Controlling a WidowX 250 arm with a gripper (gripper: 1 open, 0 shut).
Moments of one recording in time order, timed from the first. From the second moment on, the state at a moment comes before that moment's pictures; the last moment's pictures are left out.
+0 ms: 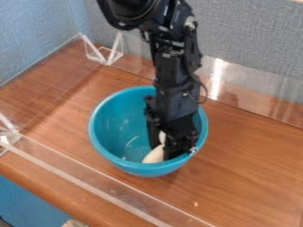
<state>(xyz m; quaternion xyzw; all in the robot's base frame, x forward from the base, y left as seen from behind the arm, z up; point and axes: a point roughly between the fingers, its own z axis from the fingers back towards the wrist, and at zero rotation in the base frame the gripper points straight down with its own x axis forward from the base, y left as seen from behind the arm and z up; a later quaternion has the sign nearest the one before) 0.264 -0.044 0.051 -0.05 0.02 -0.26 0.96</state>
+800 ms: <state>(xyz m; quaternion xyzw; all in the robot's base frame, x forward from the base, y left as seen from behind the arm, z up) 0.277 -0.076 0.077 -0.06 0.00 -0.32 0.95</state>
